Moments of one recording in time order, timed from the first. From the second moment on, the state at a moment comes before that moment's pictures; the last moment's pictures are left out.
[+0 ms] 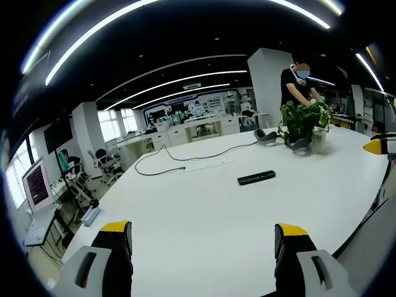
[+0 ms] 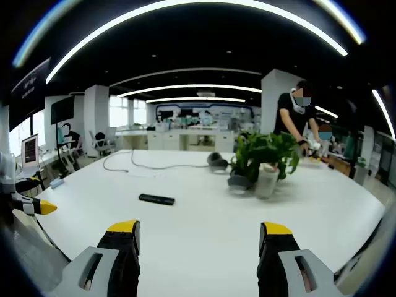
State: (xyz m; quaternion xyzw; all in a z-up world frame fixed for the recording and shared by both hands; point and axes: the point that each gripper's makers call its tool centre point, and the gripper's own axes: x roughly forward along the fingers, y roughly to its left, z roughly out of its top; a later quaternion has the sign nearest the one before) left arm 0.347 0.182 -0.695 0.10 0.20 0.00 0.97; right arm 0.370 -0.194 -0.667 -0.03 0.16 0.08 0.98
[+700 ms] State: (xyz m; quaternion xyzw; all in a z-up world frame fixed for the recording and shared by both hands) left arm 0.348 0.179 -0.693 0.10 0.20 0.00 0.97; right arm 0.370 -0.192 -0.667 -0.03 0.17 0.09 0.98
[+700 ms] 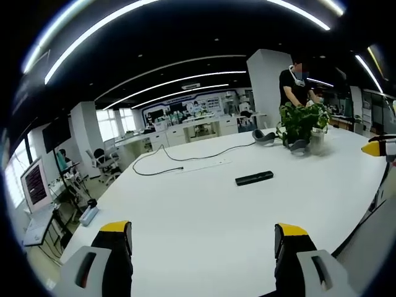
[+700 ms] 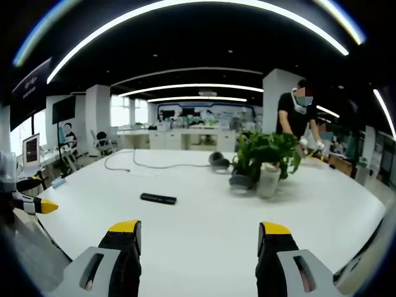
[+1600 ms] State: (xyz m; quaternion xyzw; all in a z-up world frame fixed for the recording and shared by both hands) left arm 0.347 0.179 -0.698 0.11 0.21 -0.01 0.97; right arm 0.370 -0.192 -0.668 -0.02 0.17 0.09 0.98
